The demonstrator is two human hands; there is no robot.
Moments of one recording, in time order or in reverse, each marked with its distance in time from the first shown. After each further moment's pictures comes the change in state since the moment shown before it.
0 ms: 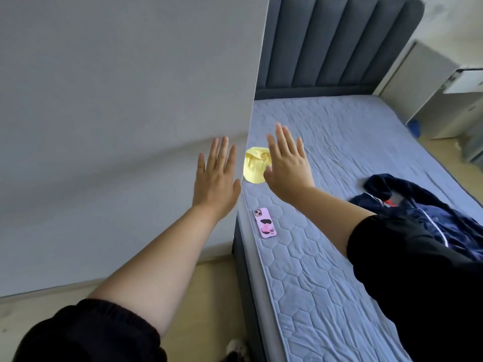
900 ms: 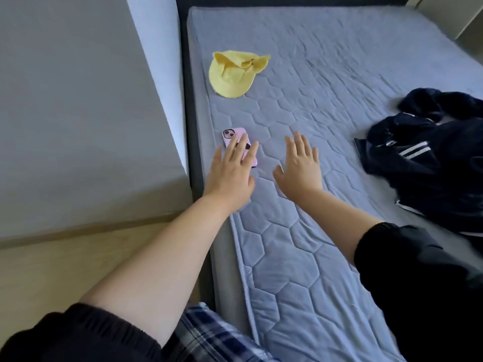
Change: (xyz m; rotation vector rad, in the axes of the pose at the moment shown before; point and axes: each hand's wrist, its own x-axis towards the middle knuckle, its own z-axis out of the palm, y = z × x) left_hand -0.078 0.144 0.443 0.009 -0.134 0.118; right_hand -0.158 0.149 0.451 0.199 -0.079 0.240
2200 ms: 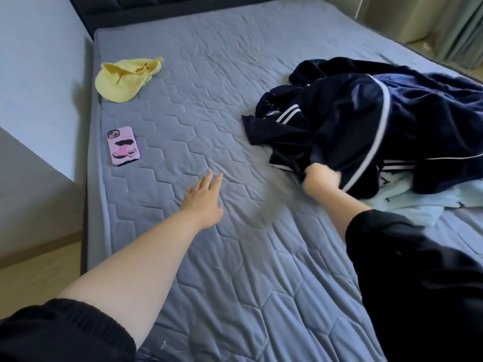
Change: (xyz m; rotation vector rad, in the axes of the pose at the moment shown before) left_hand -0.003 0.273 0.078 -0.078 -0.392 -0.061; right_hand -0.116 0.372 -0.014 -0.029 -0.180 0.467
